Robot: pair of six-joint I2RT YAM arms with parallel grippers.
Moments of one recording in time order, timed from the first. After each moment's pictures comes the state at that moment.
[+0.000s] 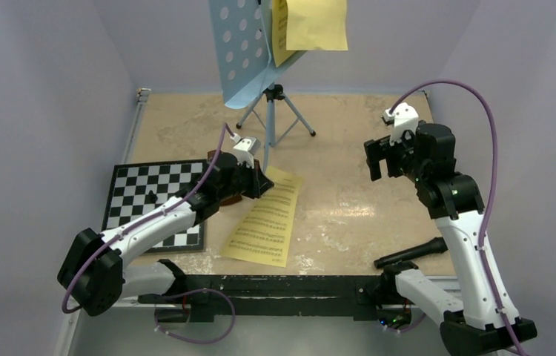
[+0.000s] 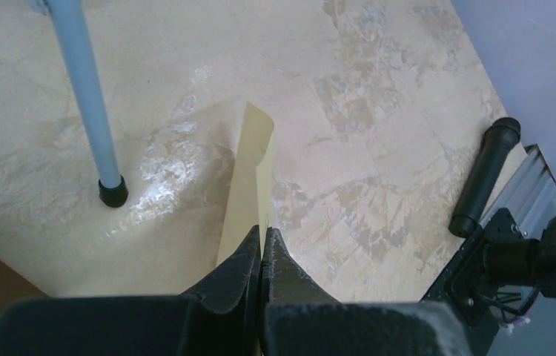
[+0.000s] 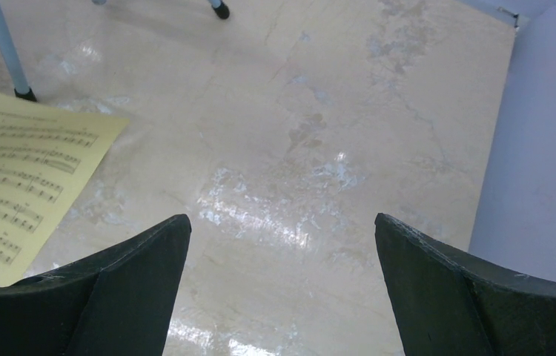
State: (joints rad) left arm -0.66 1.22 0.73 0.05 0.20 -0.46; right arm 0.21 0.94 1.27 -0.82 0.02 -0.20
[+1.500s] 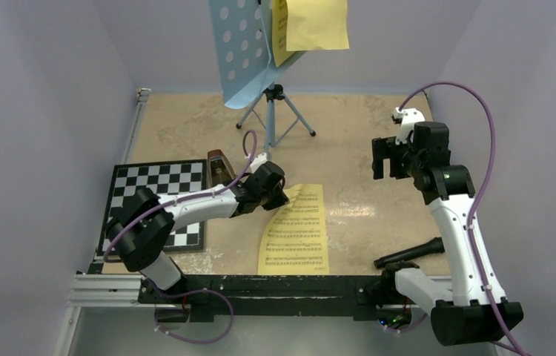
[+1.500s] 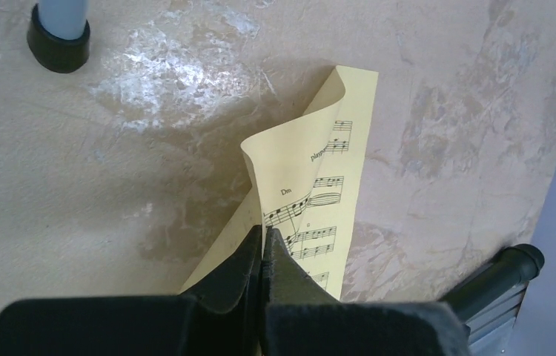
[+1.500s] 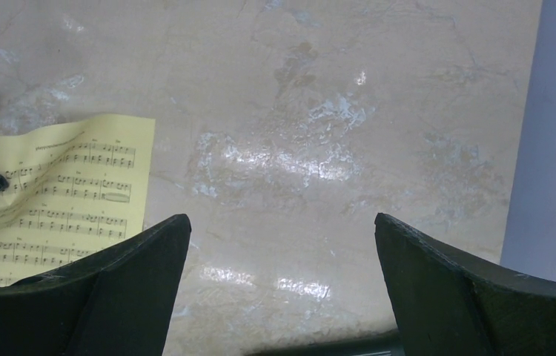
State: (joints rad) left arm -0.86 1.62 0.94 -0.15 -0.15 -1.11; right arm 0.08 1.04 1.20 -0.85 0.00 -0.07
